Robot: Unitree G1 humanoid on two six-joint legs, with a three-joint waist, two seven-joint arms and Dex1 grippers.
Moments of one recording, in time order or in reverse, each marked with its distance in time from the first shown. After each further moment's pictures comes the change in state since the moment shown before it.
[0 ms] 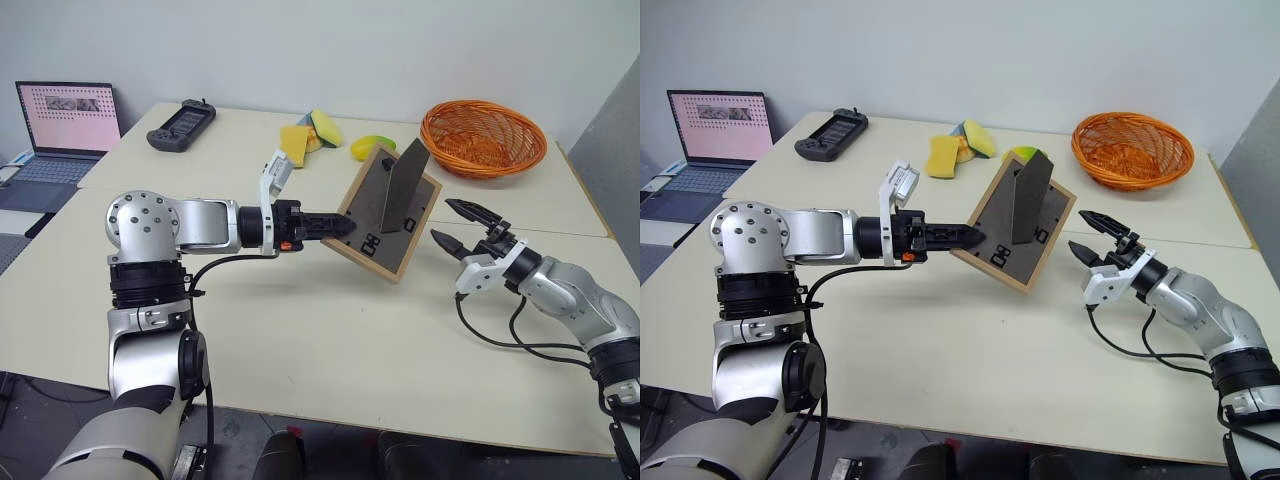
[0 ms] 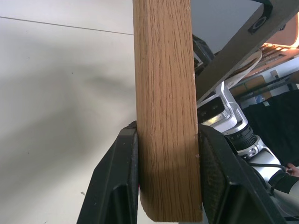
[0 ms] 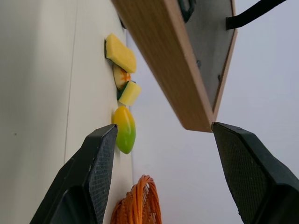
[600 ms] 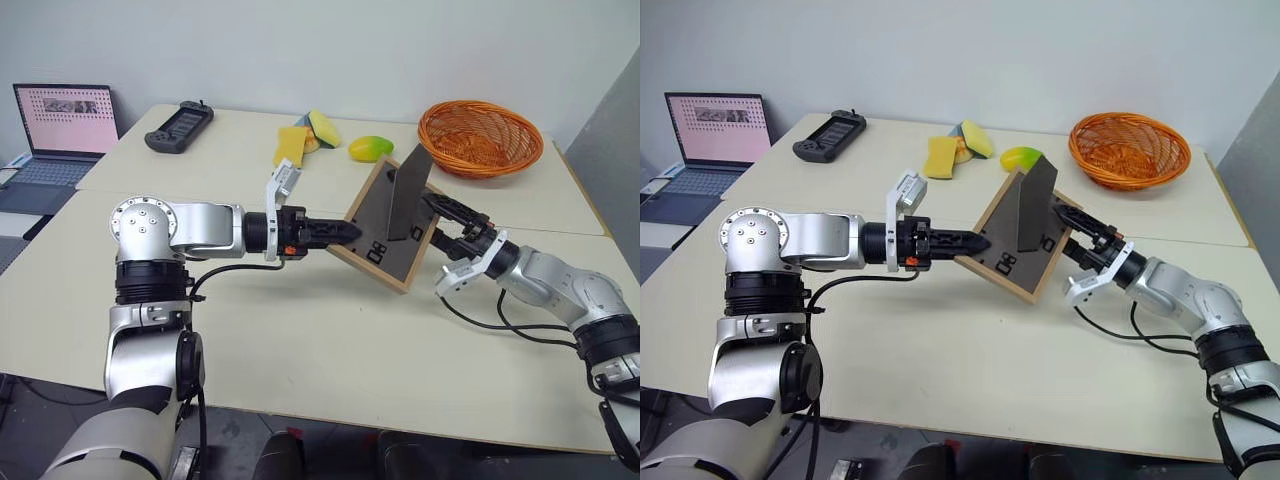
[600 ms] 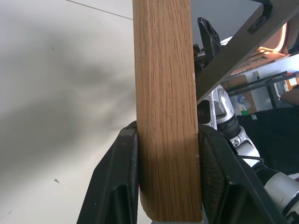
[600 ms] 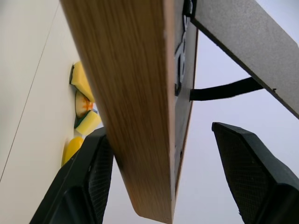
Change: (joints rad) left arm 0.002 0.026 -0.050 0.128 -0.352 0.000 0.279; right arm -0.119 0.011 0.126 0.038 -0.308 -0.029 -0.372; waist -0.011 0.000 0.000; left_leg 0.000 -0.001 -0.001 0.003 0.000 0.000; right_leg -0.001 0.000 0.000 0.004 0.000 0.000
